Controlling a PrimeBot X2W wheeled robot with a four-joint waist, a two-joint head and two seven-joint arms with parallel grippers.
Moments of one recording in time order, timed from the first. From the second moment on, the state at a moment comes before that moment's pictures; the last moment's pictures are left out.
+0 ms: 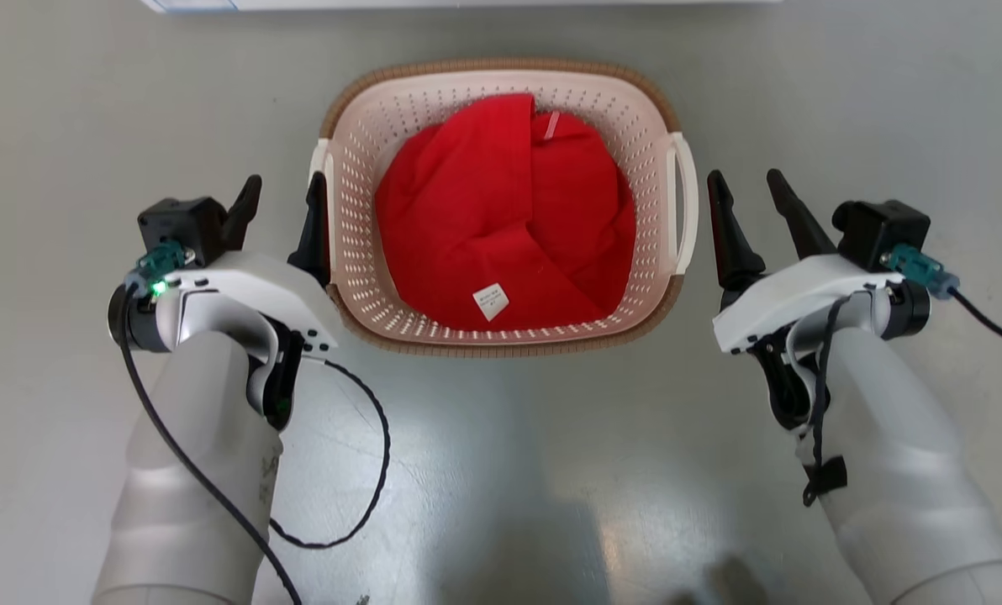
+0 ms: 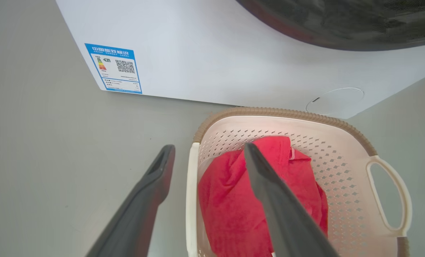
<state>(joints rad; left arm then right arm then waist) -0.75 0.04 0.02 0.86 -0.19 -0.12 -0.26 -0.73 -0.06 0.13 0.83 0.35 0.12 -0.25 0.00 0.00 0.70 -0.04</state>
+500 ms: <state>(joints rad) -0.91 0.06 0.02 1.05 -0.18 -0.12 -0.26 -0.87 -0.06 0.14 0.97 0.37 0.12 -0.25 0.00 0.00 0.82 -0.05</state>
